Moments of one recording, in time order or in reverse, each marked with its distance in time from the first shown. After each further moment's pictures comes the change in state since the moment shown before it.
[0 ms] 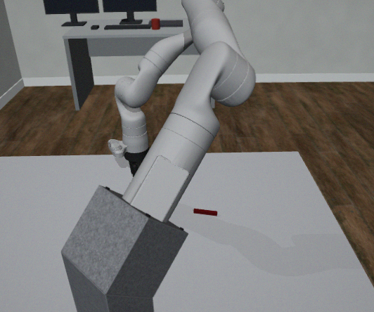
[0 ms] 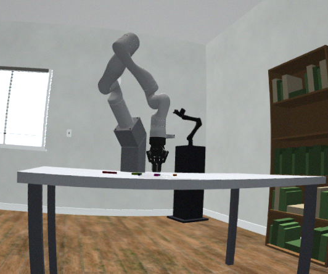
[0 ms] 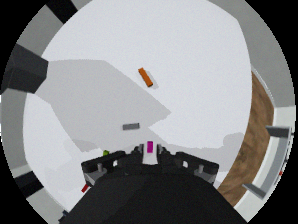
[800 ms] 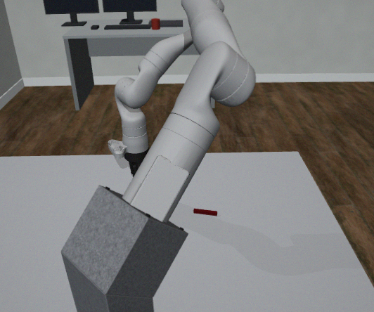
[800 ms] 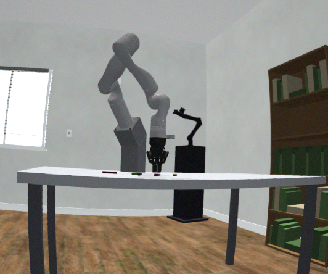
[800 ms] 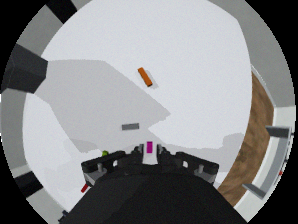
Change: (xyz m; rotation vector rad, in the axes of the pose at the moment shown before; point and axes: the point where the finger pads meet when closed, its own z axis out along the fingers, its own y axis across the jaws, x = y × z) arm 0.000 0.001 0.002 -0.002 0.000 0.000
